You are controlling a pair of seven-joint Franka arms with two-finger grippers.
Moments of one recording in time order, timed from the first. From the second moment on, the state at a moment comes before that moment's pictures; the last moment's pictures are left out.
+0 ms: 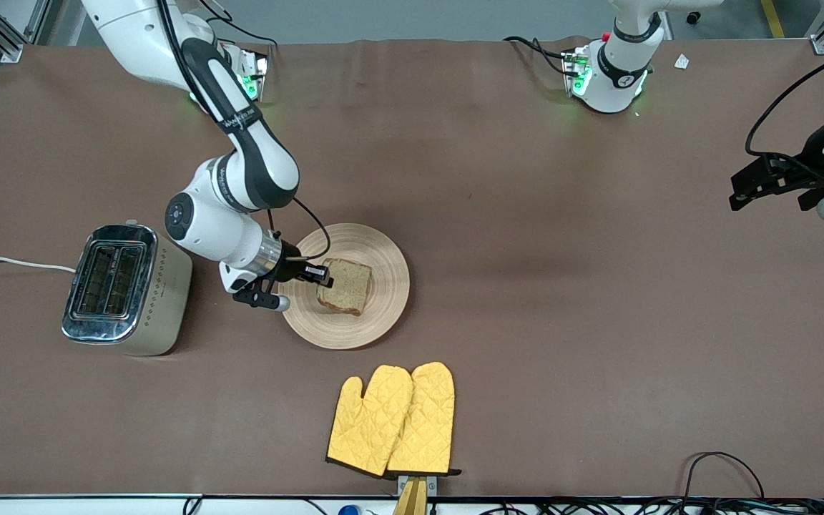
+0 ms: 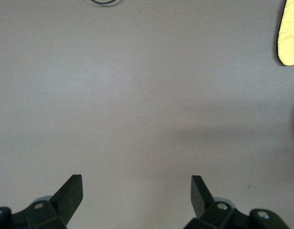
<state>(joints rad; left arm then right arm) -0.08 0.08 -0.02 -1.43 0.01 1.54 -0.07 0.41 0.43 0.01 -1.95 0.69 2.49 0.15</state>
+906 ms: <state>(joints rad) -0.08 0.08 -0.02 -1.44 0.01 1.53 -0.07 0.33 0.44 0.02 -2.03 0.69 2.45 0.04</state>
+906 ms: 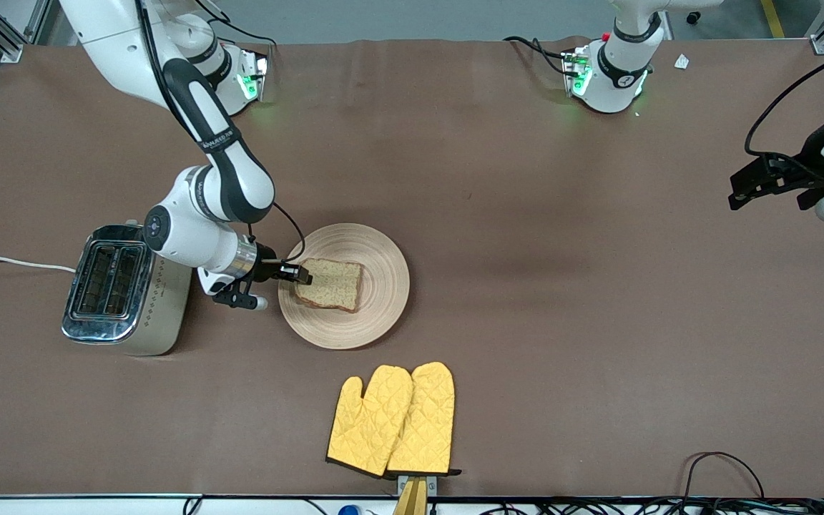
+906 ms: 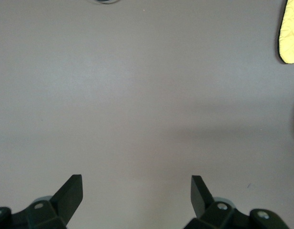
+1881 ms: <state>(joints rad) -0.08 0.24 -0.02 -1.49 -0.36 1.49 -0.03 0.25 0.17 -0.18 -1.93 0.21 2.06 0.05</state>
